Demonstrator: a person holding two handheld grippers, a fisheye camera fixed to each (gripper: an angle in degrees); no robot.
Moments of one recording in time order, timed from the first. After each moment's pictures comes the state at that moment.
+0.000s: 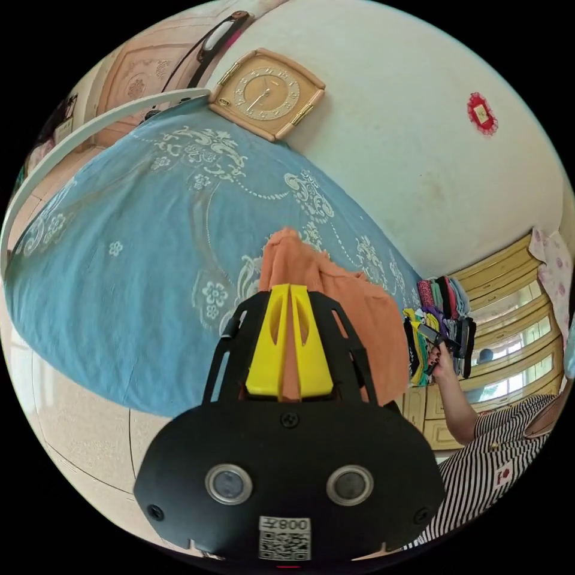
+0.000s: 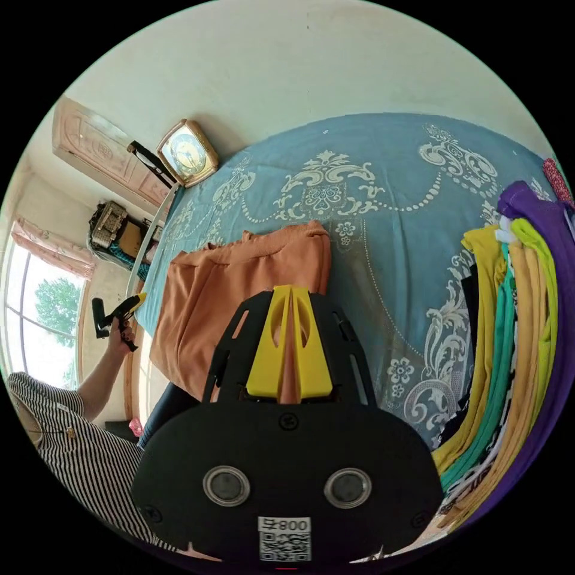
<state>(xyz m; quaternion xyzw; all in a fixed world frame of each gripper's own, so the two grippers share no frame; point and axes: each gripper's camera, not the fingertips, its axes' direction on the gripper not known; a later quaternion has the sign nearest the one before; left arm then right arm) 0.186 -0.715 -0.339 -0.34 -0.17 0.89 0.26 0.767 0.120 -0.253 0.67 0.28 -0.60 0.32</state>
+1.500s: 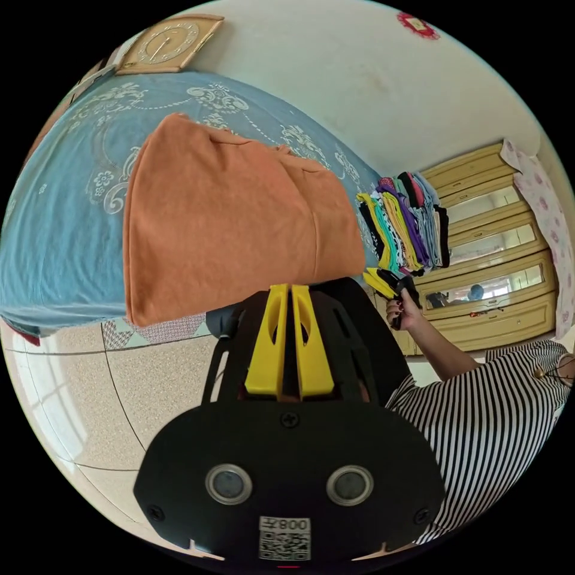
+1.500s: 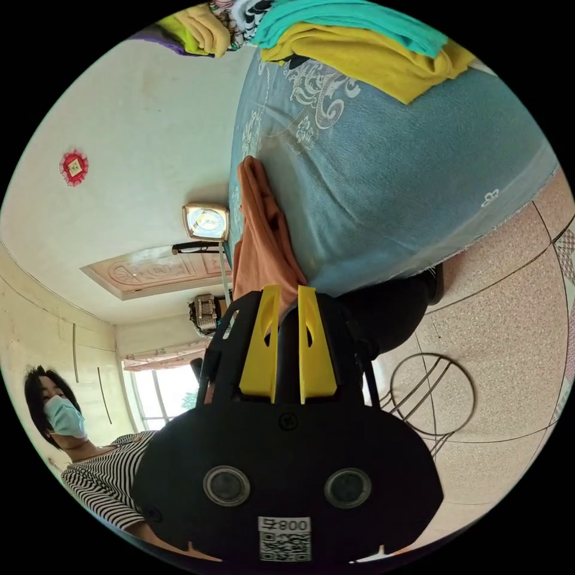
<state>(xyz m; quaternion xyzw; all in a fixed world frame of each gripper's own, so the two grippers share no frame) -0.055 -0.801 -0.510 -0.44 -0.26 0.85 0.09 1.085 -0.247 -0.306 0.51 -0.07 -0.66 0.54</state>
